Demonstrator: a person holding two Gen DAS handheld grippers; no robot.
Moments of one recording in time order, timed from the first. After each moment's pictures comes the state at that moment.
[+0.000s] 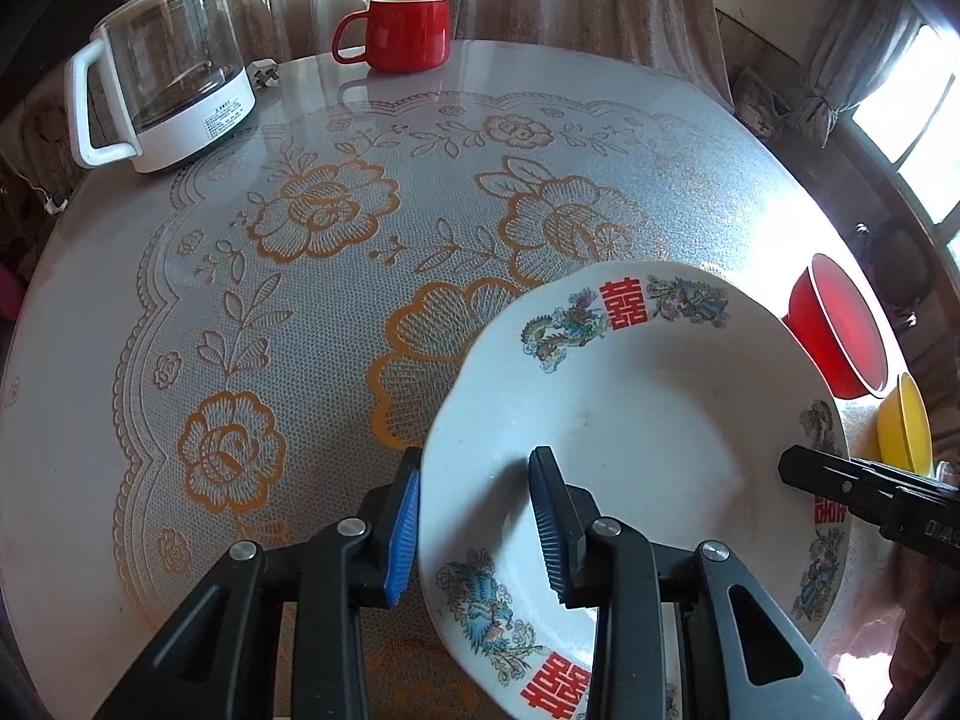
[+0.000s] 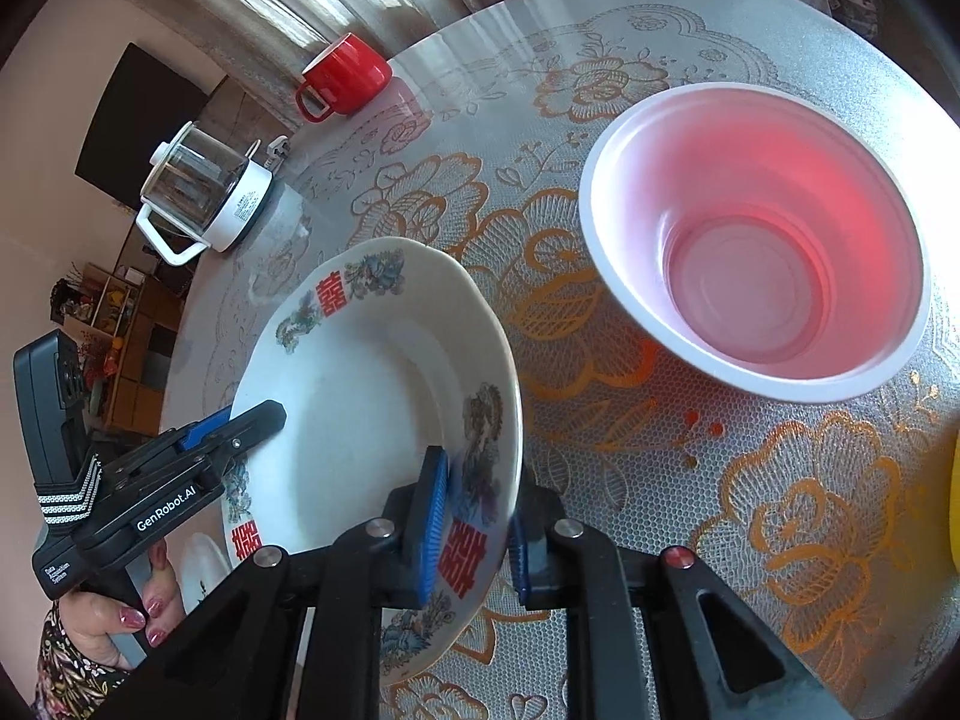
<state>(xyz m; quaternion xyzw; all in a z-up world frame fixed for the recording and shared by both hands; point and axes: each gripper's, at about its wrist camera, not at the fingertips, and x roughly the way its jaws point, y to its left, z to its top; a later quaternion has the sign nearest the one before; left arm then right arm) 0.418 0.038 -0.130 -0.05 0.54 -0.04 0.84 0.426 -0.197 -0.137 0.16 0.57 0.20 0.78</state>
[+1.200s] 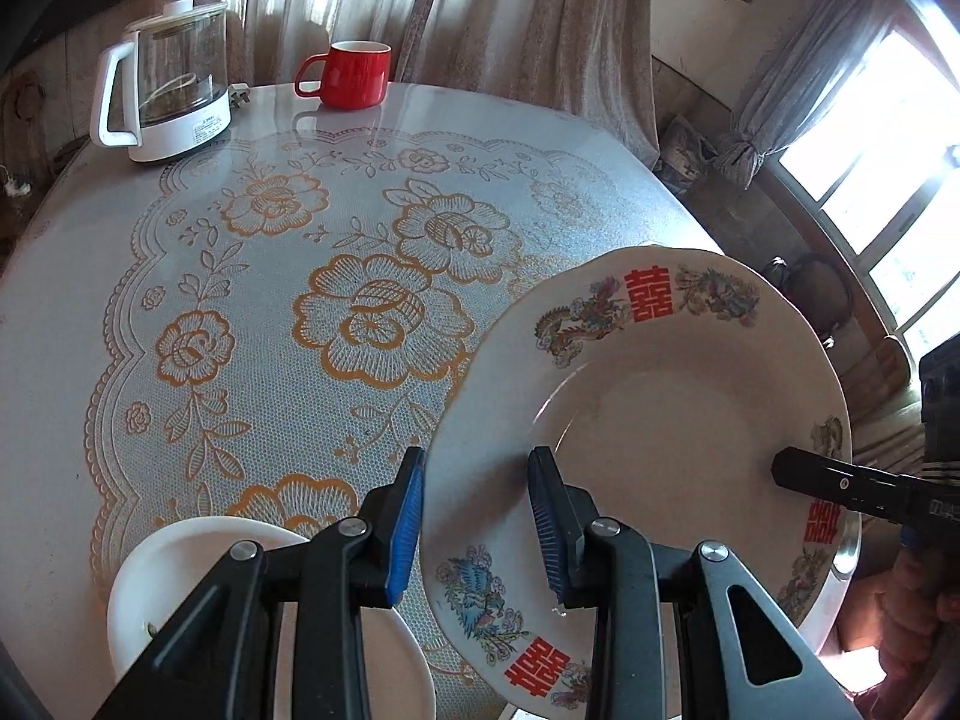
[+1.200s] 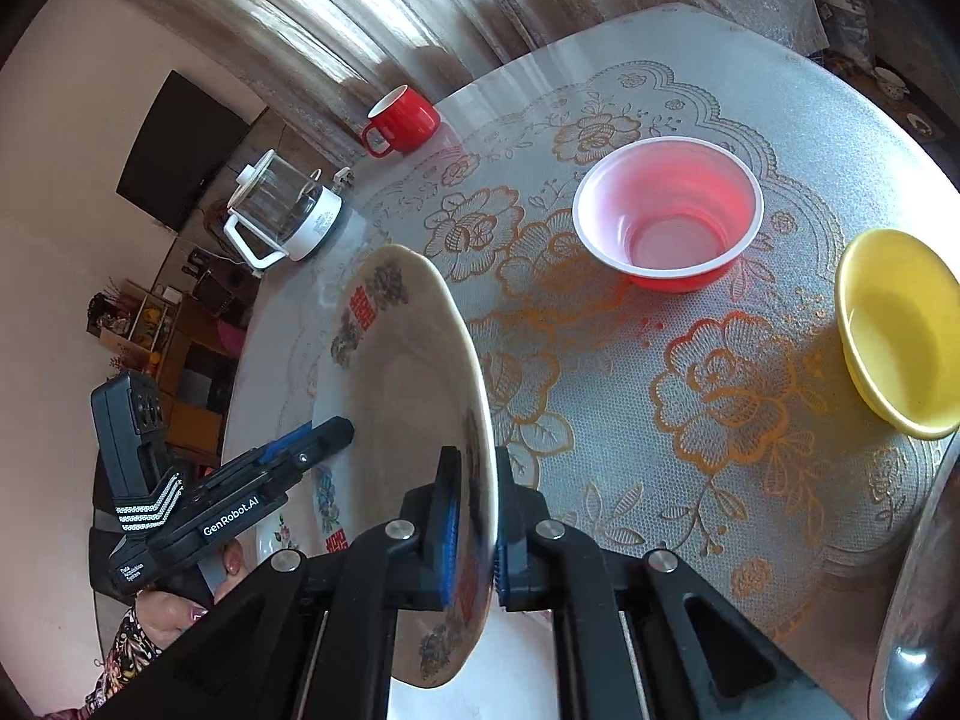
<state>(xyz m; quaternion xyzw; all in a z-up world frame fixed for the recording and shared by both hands) 0.323 0.017 -0.079 -0.12 0.48 -0.11 0.86 0.340 -0.234 -0.066 0.20 0.54 0.22 0.79</state>
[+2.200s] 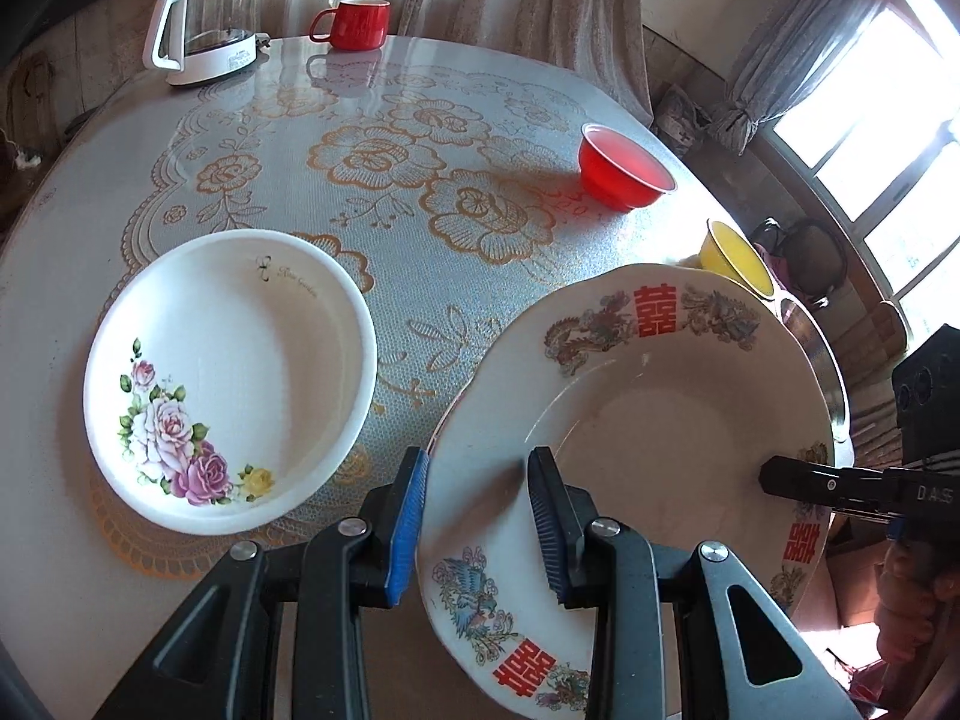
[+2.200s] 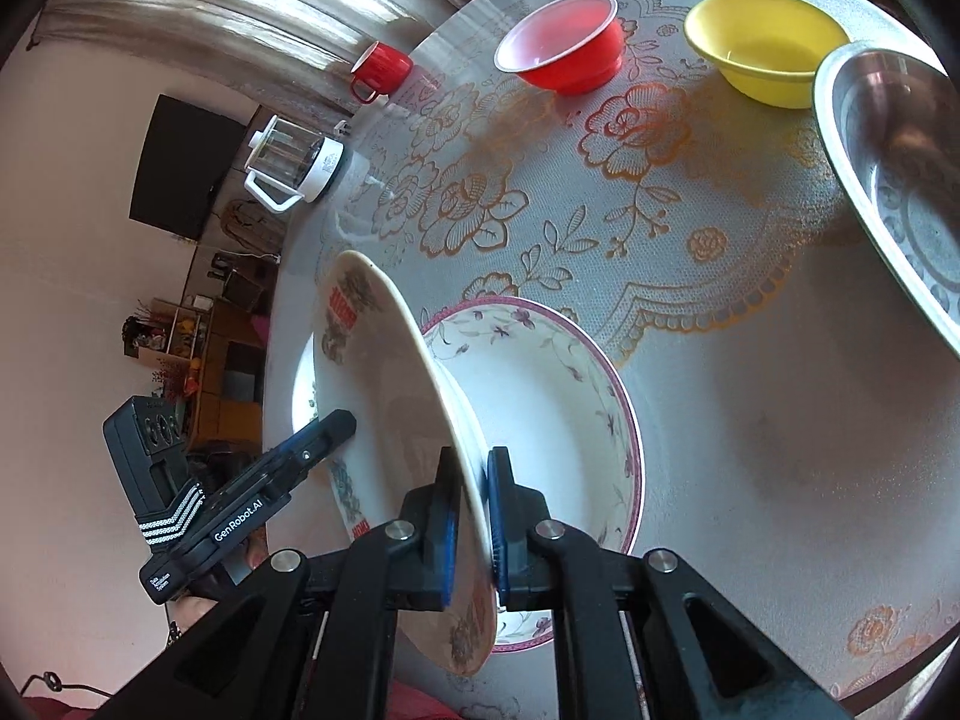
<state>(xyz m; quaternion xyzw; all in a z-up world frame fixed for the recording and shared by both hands) 0.192 -0.004 -0.106 -0.11 0.52 -0.11 0.84 0.210 -0.272 -0.101 0.27 0.58 0.22 0.73</state>
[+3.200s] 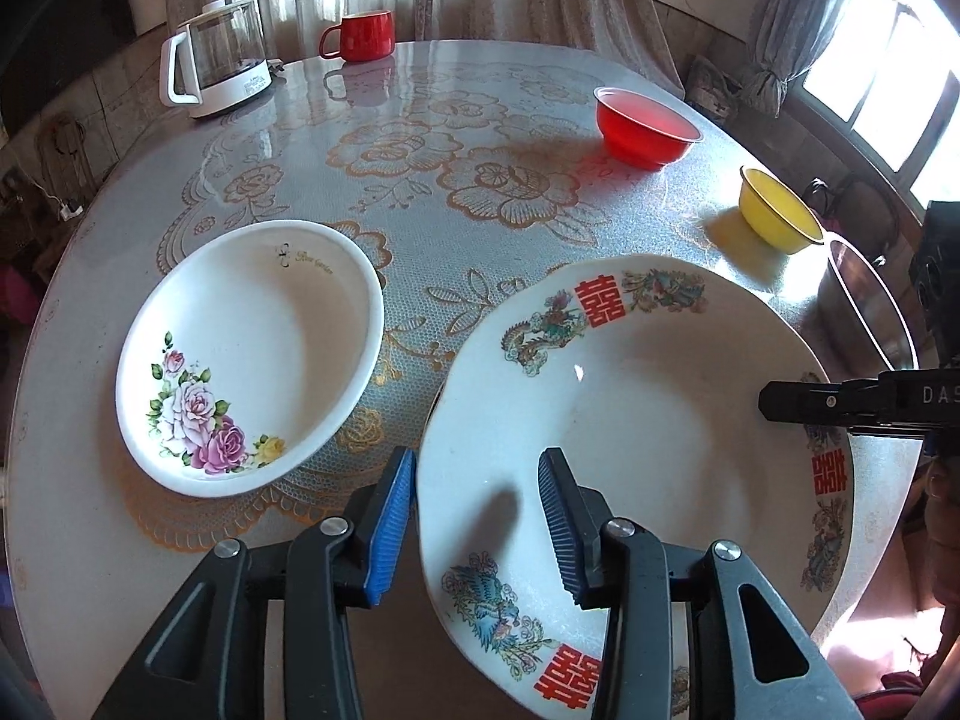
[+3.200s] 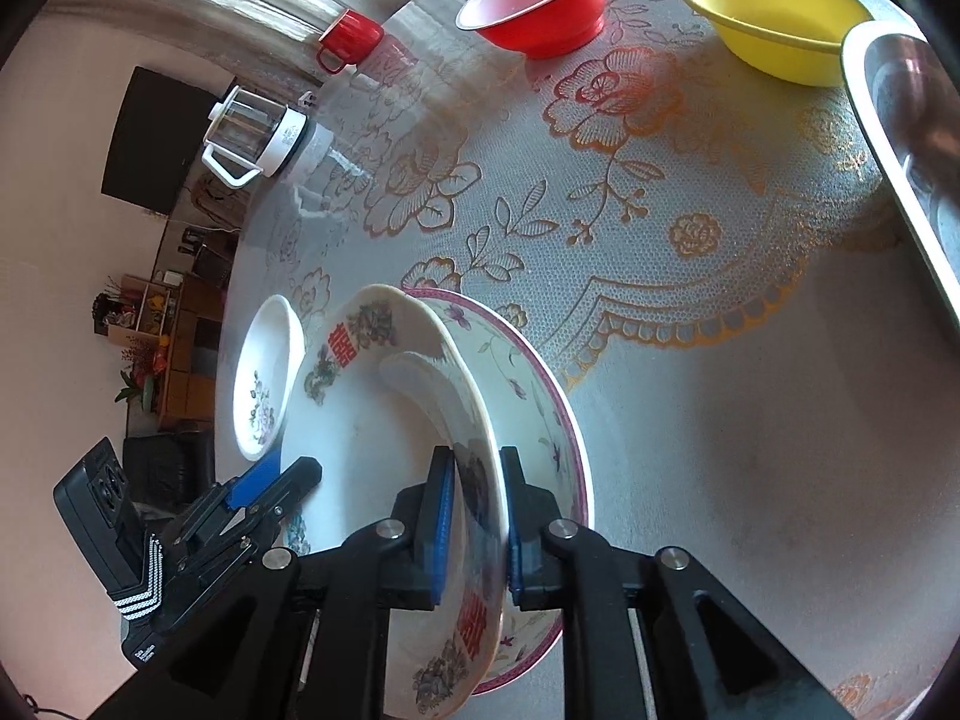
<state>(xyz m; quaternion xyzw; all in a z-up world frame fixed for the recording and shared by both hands) 0.178 -0.032 -0.121 -0.02 0.51 -0.05 0.86 0.238 -0.267 -0.133 0.21 0.62 0.20 0.73</state>
